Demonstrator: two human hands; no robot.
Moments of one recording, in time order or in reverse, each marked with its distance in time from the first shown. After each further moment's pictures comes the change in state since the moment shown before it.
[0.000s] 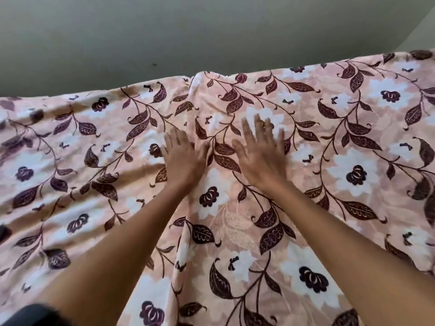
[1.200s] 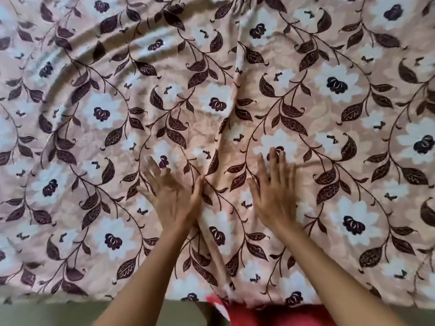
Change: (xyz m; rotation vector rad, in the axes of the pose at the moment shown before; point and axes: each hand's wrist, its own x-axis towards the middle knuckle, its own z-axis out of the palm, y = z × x) left_hand -0.432 -0.181 -0.071 0.137 -0.028 -0.300; right_hand -0.438 -0.091 0.073 -0.017 -0.072 -0.041
